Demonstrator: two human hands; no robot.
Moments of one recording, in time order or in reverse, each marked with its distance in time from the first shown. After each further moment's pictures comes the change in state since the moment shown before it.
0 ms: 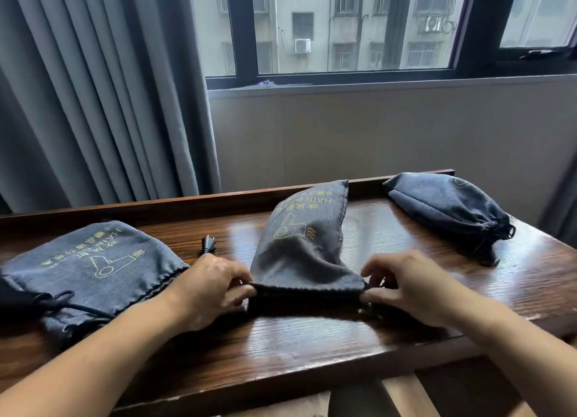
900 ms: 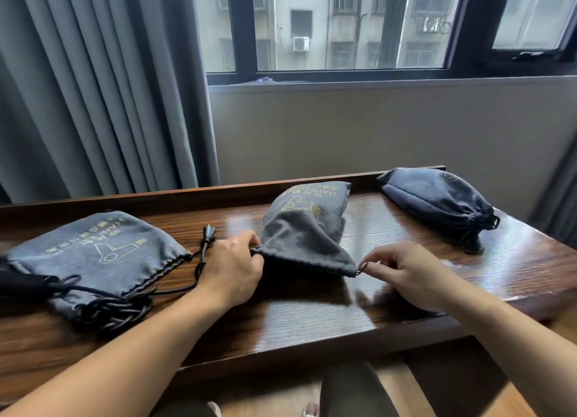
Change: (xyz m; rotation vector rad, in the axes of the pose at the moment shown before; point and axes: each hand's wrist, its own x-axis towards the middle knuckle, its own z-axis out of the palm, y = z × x) left_hand 0.013 0.041 0.021 -0.116 0.221 -0.381; right_hand -0.011 0.004 0.000 0.195 0.037 0.038
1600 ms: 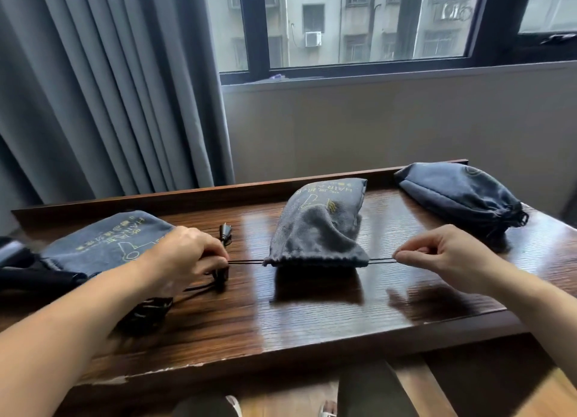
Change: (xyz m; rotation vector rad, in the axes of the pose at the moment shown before) left_hand 0.009 -0.066 -0.084 0.262 -0.214 0.363; right_hand 0.003 0.007 -0.029 0.157 0.032 0.094
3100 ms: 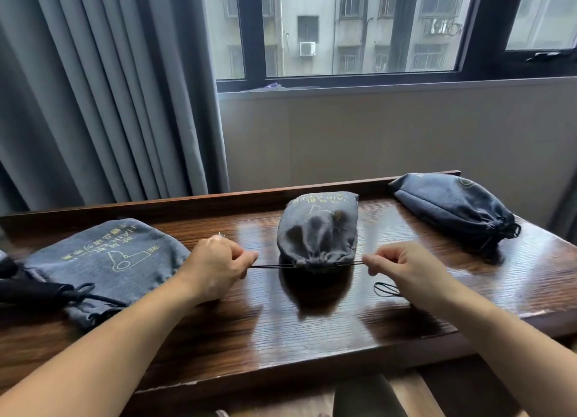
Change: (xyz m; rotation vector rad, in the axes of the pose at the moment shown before) left_hand 0.029 0.043 0.030 -0.228 0.146 -0.285; right_hand 0.009 -0.032 0.047 0.104 0.093 -0.038
